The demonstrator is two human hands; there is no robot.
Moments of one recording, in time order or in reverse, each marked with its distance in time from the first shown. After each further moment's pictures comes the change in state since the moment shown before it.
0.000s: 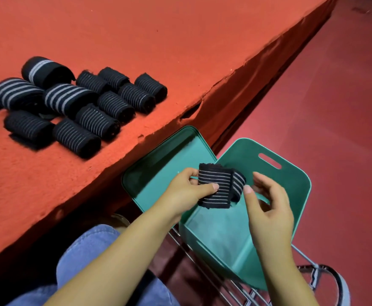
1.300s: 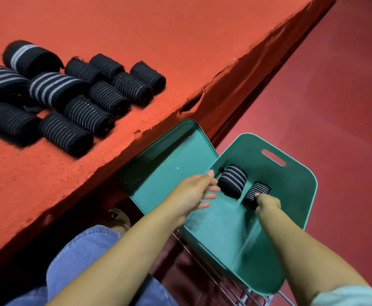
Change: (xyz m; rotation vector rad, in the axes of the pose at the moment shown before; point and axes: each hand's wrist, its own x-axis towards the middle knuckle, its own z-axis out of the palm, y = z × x) left_hand 0.029 -0.021 0.003 -0.032 -0.094 -0.142; right_hand 0.109 0.166 0.025 0.126 0.294 1.026
